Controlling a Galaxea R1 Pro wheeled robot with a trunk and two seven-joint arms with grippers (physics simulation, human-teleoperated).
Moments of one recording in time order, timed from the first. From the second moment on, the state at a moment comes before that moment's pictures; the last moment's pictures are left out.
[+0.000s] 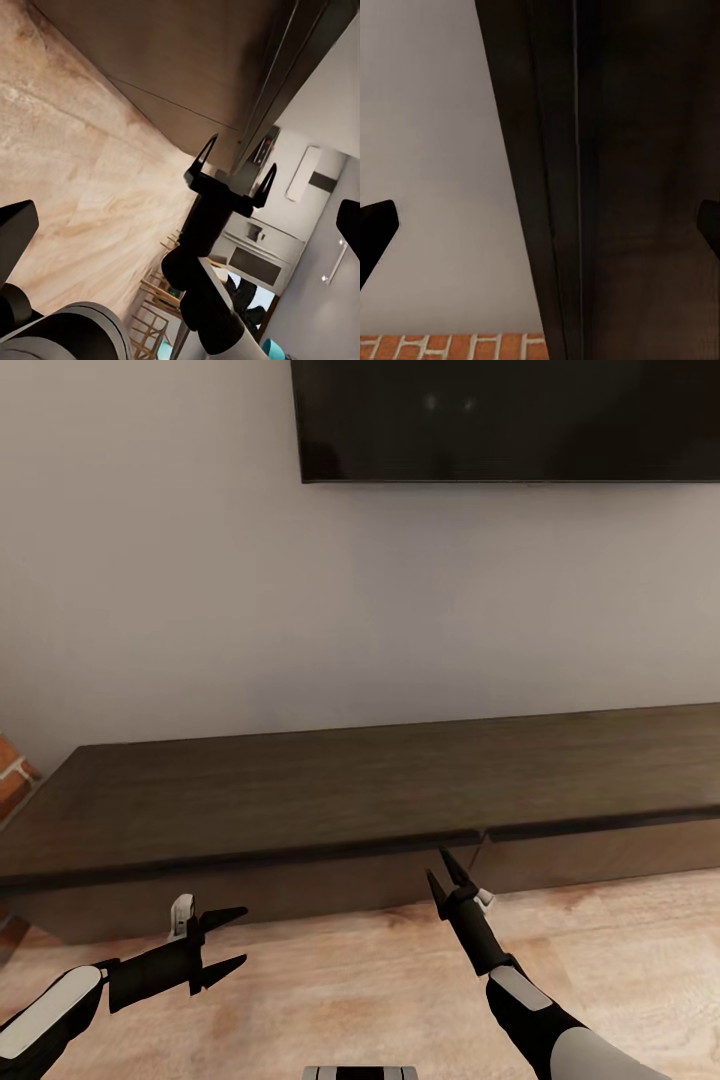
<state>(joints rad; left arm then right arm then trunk) -0.38 0.51 -0.43 -0.92 1.78 0.93 -0.42 -0.61 -0.05 0.49 -0.32 -1.80 0.17 1.04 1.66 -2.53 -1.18</state>
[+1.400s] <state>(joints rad) -0.38 0.51 -0.42 -0.92 1.78 0.93 -0.42 -0.61 -0.05 0.49 -0.32 -1.80 0.16 1.04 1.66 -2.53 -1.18</state>
